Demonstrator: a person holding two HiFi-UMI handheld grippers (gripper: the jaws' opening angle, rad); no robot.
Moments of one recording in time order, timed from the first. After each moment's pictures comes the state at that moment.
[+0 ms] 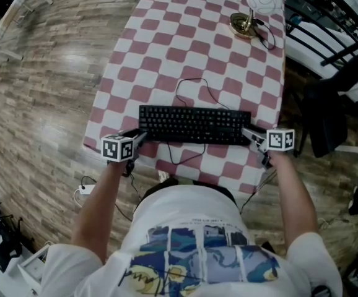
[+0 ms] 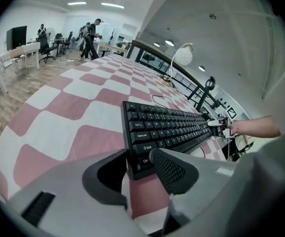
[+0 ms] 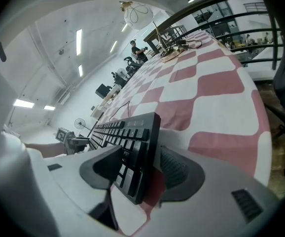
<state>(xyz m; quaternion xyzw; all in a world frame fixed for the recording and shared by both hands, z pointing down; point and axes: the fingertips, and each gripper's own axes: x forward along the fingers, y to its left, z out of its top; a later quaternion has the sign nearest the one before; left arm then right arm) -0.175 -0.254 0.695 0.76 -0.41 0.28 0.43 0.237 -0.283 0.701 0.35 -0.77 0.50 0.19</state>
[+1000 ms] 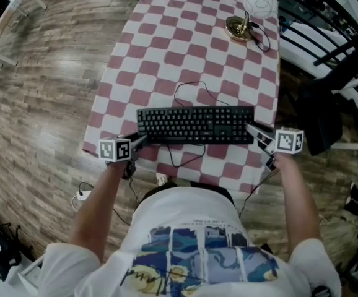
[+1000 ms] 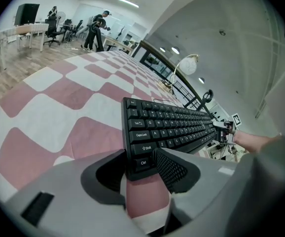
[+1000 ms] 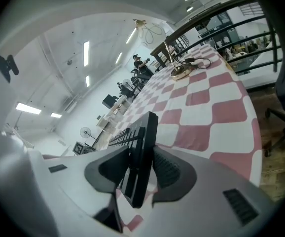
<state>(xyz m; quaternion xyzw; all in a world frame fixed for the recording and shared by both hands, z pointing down) -0.176 -0.256 0.694 0.75 -0.38 0.22 0.49 0.210 -0.295 0.606 0.33 -0.81 0.47 0.11</state>
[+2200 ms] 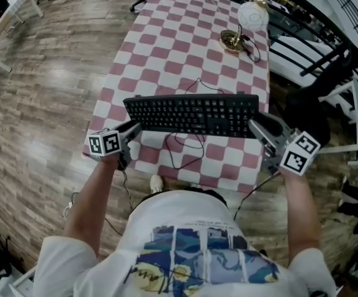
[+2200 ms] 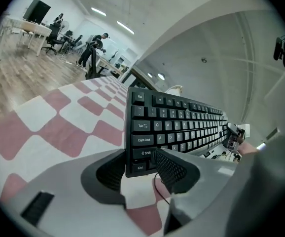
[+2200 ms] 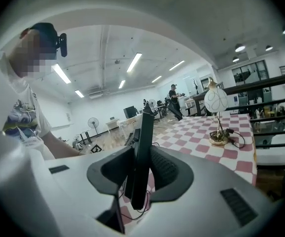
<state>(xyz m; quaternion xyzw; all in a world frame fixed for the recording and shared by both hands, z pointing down) -0.203 -0.302 0.625 0.81 -0.37 0.07 0.44 0.136 -0.269 0.405 0.34 -0.91 0.21 0.09</state>
